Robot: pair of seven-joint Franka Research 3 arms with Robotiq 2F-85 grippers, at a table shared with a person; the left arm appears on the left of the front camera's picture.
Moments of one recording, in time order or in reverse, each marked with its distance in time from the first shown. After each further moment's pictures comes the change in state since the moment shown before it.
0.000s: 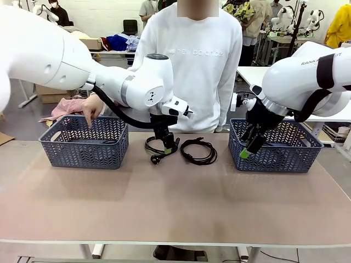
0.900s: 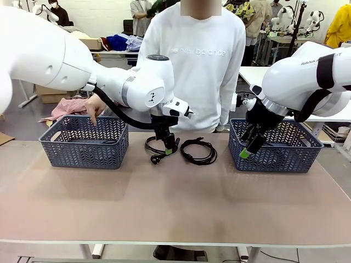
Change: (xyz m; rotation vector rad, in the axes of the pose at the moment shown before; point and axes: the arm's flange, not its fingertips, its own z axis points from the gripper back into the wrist) left arm 0.004 0.002 -0.007 -0.009 -0.003 0.012; right arm 0.000 0.000 0.000 0.000 0.000 0.000
